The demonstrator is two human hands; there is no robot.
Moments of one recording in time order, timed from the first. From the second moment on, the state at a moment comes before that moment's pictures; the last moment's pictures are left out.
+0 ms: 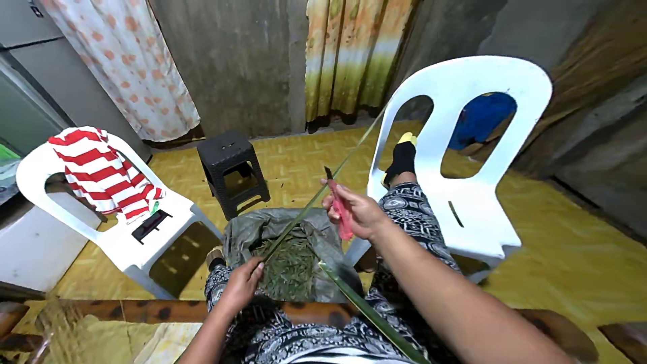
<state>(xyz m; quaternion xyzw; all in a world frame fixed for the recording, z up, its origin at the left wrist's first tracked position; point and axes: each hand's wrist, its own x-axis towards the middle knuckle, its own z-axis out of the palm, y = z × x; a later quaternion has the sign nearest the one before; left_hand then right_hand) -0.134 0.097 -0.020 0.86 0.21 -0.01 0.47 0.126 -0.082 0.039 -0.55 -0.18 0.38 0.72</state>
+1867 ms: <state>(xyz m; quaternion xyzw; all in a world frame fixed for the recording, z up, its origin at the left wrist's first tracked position) -0.179 0.143 -0.032 0.75 0.25 -0.05 0.61 0.189 -0.064 0.018 -0.81 -0.48 0.13 0.30</state>
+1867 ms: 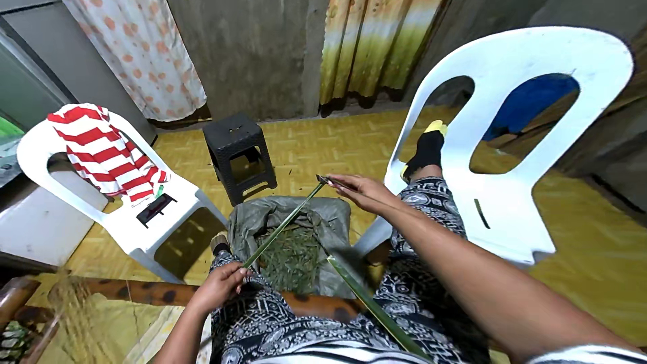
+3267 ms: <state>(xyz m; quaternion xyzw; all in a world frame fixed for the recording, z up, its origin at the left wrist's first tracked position) 0.049 0.104 0.090 0.92 0.18 0.22 0.27 0.131 -0.013 0.091 -0.69 -0.27 0.27 0.61</state>
